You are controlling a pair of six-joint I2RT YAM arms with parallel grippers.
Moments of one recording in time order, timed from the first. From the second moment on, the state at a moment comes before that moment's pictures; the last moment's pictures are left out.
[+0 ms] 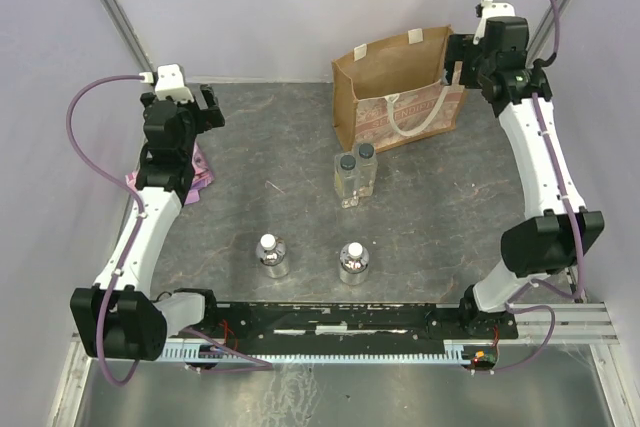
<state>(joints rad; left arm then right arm) -0.05 1.16 1.01 0.05 -0.16 -0.07 0.08 1.62 1.85 -0.70 0.18 0.05</state>
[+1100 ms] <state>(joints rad) -0.06 1.20 1.11 -0.08 0.03 0.04 0.09 2.25 2.41 -0.72 -0.06 0.02</state>
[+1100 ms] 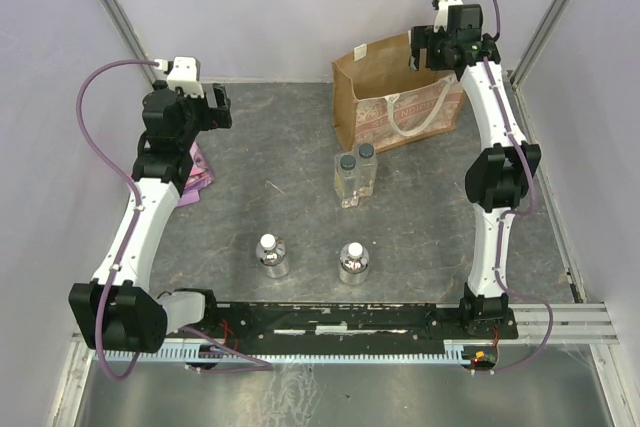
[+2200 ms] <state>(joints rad) -0.06 1.25 1.10 -0.08 0.06 0.07 0.09 2.06 2.35 -0.95 0.08 0.27</state>
